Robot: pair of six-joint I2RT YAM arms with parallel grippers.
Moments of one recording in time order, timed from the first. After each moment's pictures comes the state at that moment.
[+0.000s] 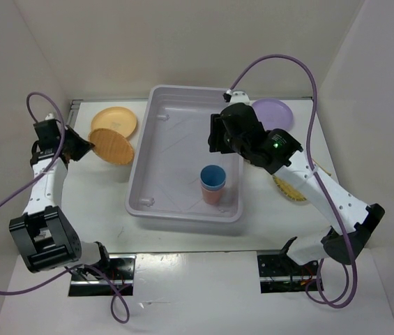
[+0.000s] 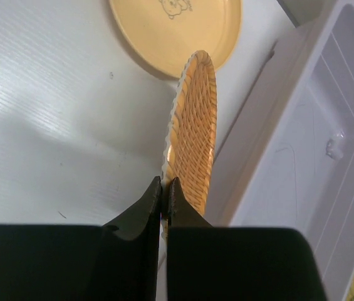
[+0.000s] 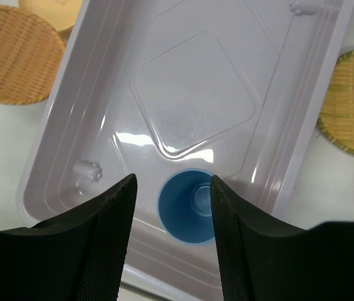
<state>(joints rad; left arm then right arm) 0.37 1.35 1.03 -0.33 0.28 -0.57 0.80 1.38 1.61 -0.83 0.35 0.50</state>
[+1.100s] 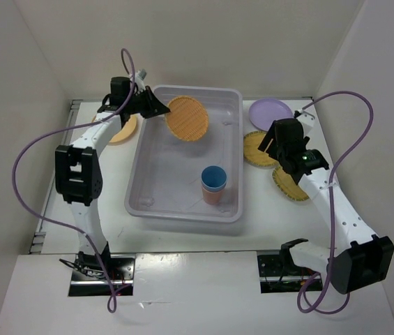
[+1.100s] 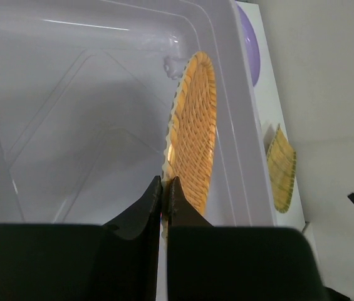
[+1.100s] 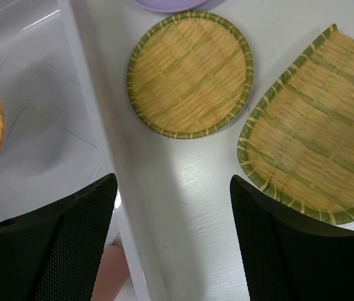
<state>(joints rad) -0.11 1.97 1.67 -0.16 0.64 -0.55 0.26 1.15 1.09 -0.60 0.40 0.61</state>
